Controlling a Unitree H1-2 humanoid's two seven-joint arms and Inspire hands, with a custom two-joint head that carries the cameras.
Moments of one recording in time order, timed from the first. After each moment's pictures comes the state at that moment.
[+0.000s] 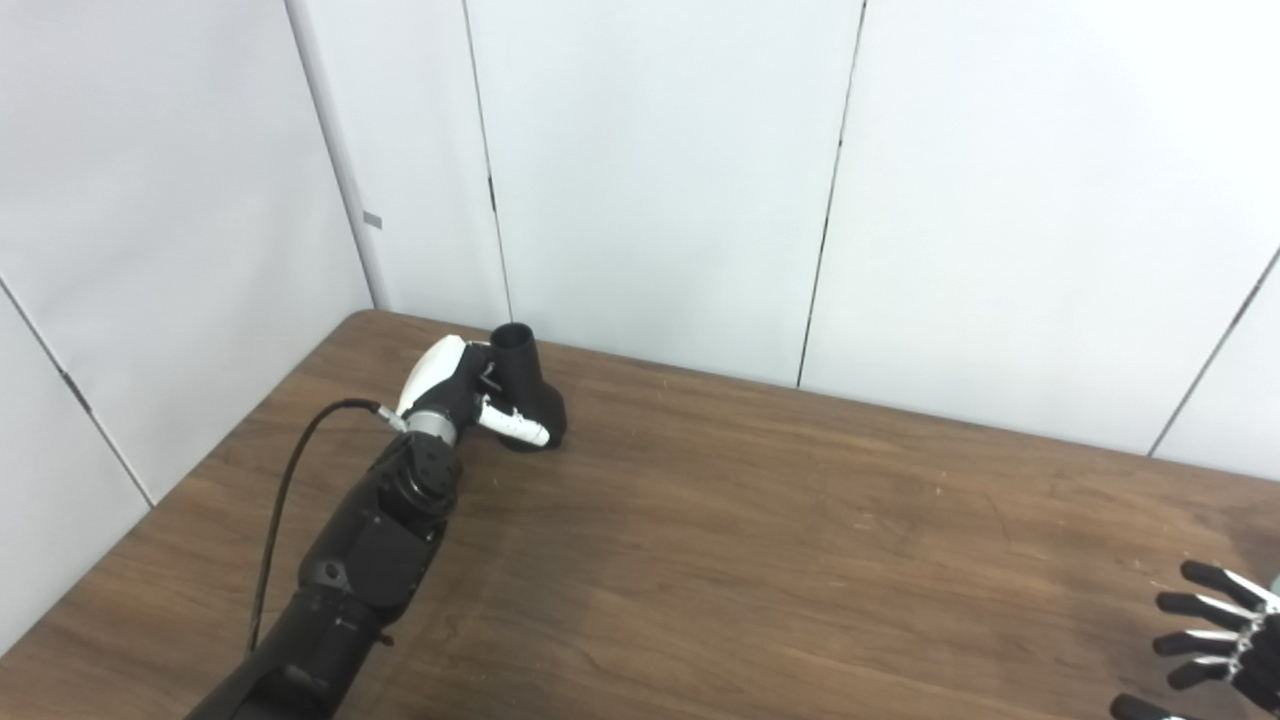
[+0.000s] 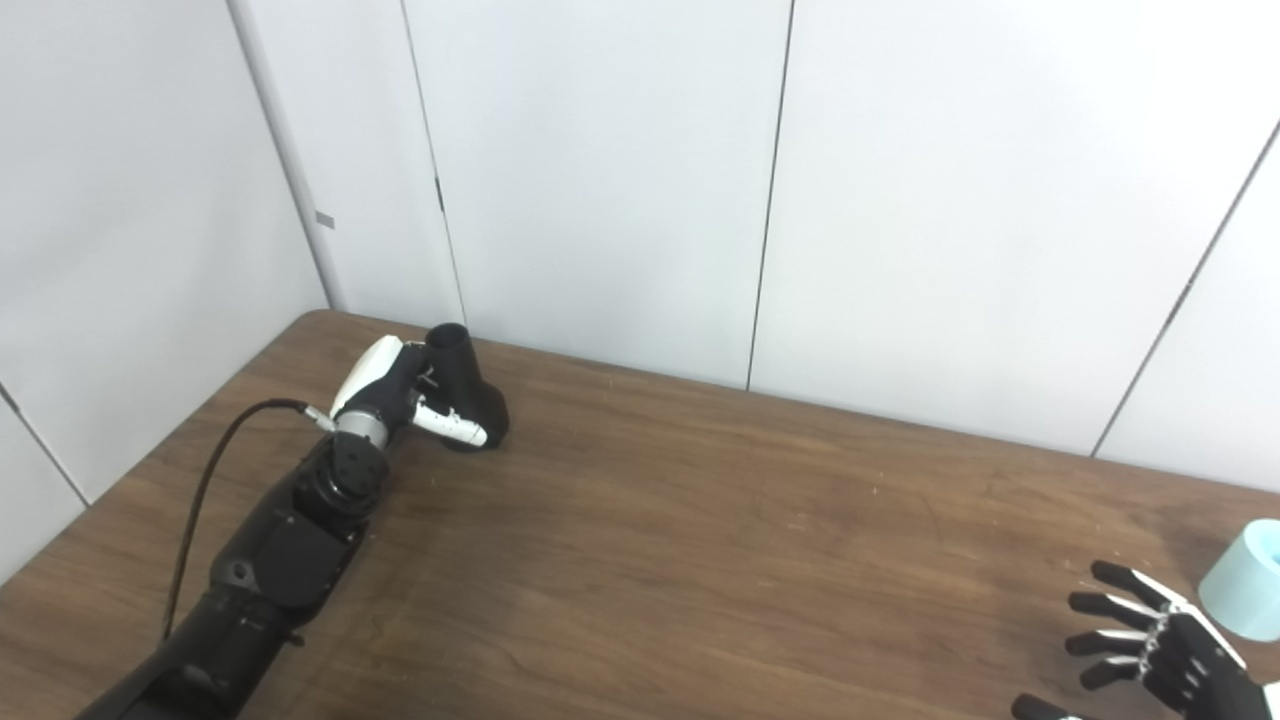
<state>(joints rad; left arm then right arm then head) -0.54 0.47 -0.03 0.45 0.39 0.30 0.06 -0.01 -0.22 -0.12 -0.16 -0.02 -0.08 0.06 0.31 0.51</state>
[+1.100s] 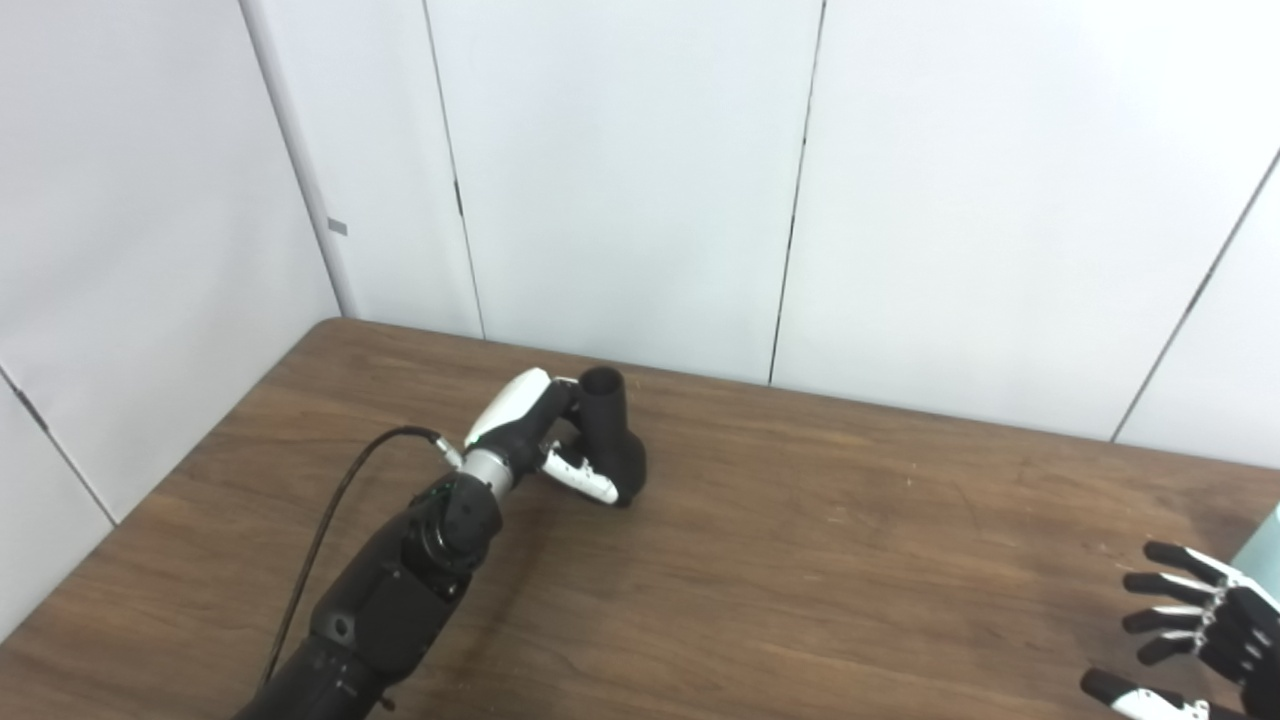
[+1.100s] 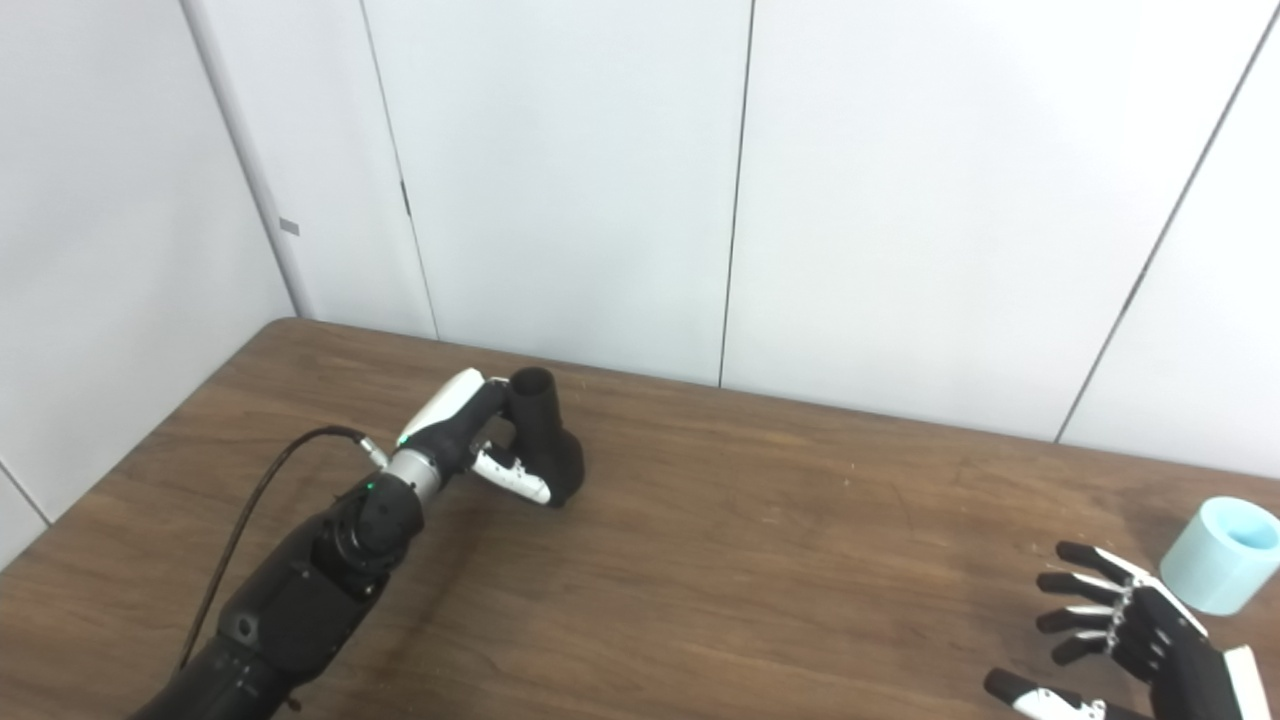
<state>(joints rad) -0.48 0.44 -0.23 0.25 0.39 0.18 -0.10 -0.02 -0.21 -0.13 -0.17 -0.04 -0.06 0.05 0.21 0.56</state>
